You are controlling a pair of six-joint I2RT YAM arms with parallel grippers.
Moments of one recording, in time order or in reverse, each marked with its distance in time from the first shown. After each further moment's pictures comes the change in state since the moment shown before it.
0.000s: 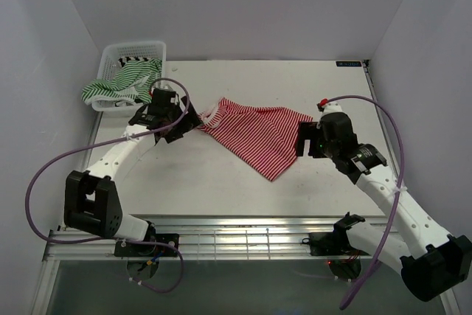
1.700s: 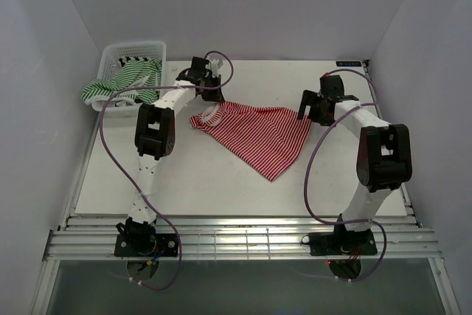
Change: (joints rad) left arm -0.005 1.050 1.059 0.008 0.293 0.547; right arm -0.321 0.834 0.364 0.220 -0.153 -0.006
